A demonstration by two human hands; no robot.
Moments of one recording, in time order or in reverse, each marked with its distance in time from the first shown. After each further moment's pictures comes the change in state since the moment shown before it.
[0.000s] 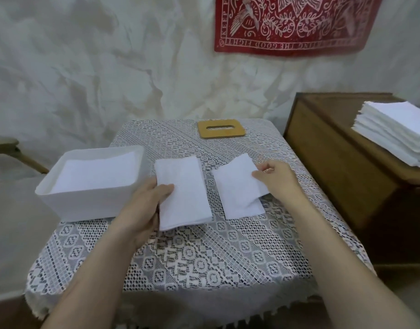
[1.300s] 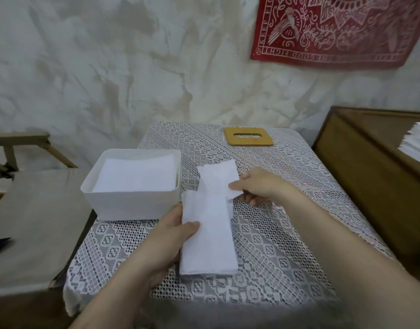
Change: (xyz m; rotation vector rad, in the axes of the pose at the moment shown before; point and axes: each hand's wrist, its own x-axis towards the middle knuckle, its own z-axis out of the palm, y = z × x) left_hand -0.037 -0.014 -0.036 0.007 -0.092 -0.097; right_hand 0.007 -0.086 0.074 -0.122 -0.571 0.121
